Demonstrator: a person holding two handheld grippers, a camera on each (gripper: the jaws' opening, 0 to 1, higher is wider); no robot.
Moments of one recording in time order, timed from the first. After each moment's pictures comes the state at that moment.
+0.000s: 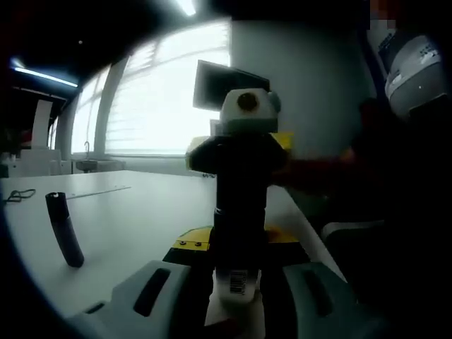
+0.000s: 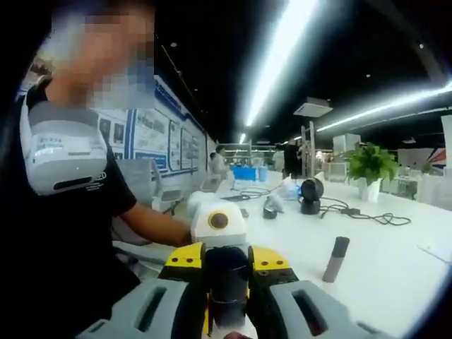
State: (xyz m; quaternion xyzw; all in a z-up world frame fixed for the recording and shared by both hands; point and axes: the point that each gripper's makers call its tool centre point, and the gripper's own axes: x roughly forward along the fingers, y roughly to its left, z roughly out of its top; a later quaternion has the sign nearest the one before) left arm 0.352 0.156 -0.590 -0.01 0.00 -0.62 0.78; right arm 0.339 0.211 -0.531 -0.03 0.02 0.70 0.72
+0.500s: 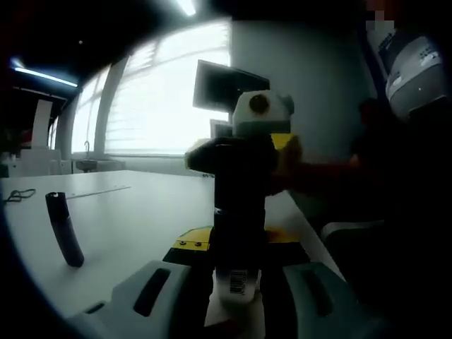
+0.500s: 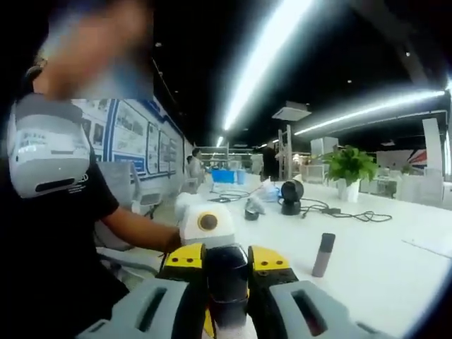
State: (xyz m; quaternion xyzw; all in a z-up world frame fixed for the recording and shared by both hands) left arm 0.352 0.156 -0.589 -0.01 0.00 -0.62 0.78; right arm 0.341 0.209 -0.531 -0.02 0.02 0.64 0.77
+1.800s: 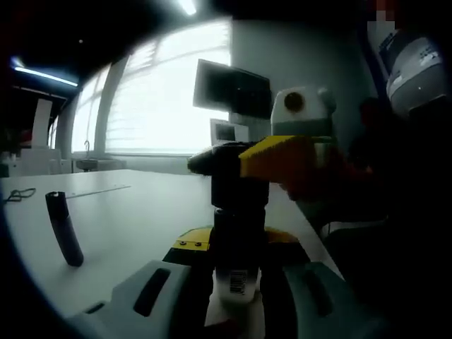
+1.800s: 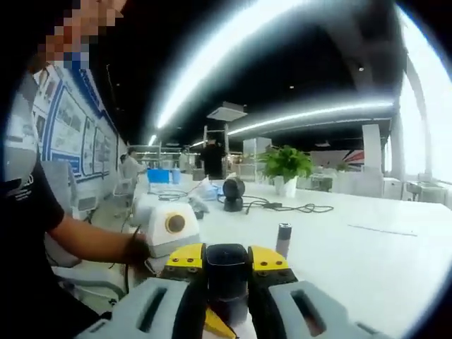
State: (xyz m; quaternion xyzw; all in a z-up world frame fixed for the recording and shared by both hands) left arm 0.350 0.155 -0.590 -0.01 0.00 -0.62 0.78; right arm 0.350 0.198 -0.534 -0.02 0.03 0.42 0.91
